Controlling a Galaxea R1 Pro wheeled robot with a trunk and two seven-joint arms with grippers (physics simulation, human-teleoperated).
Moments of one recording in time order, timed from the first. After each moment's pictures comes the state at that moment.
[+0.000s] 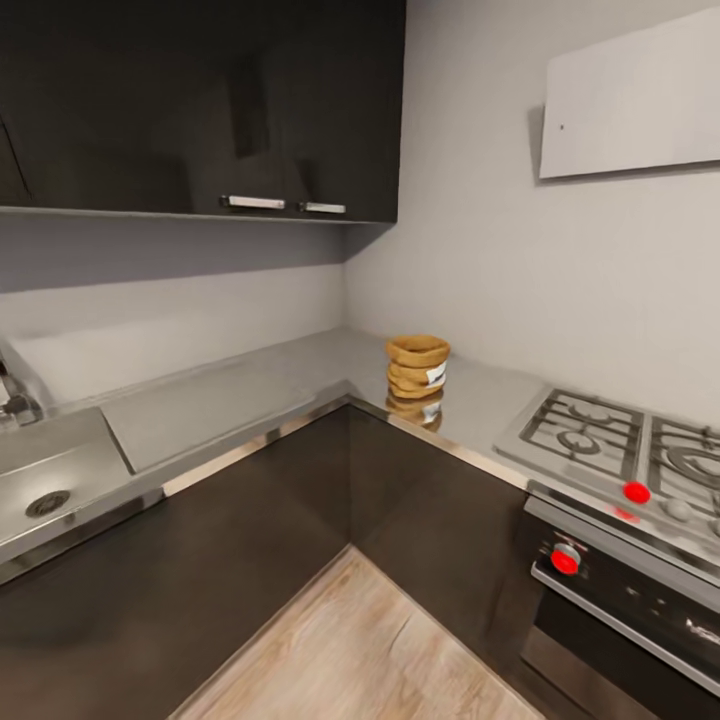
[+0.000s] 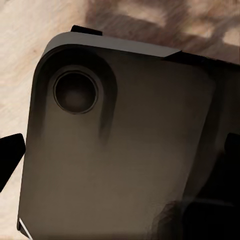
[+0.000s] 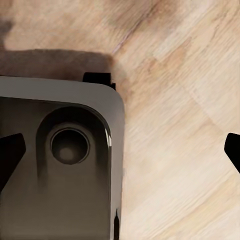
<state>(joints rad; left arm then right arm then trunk) 0.00 -0.04 0.04 -0.07 0.18 -0.05 -0.01 -0.11 -0.12 -0.31 0.03 0.33 -0.11 0.09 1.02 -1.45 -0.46</state>
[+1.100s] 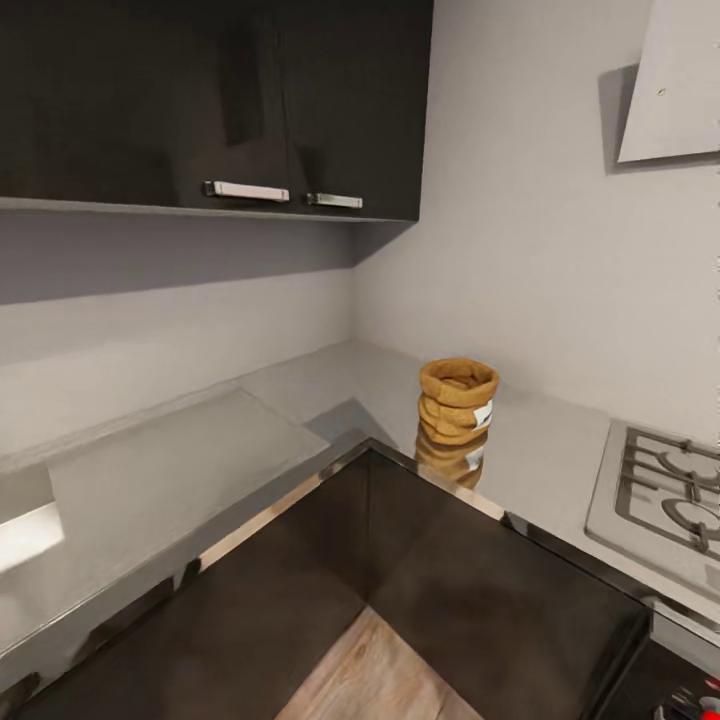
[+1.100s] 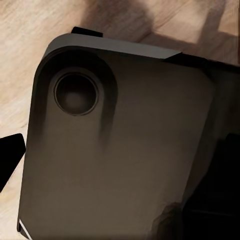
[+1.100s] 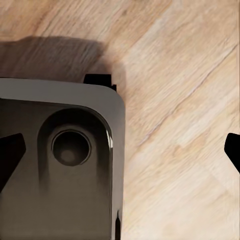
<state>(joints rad) 0.00 -0.04 0.04 -0.07 0.18 -0.05 -0.01 -0.11 -0.12 -0.31 0.03 0.32 -0.12 0.09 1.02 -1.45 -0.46</state>
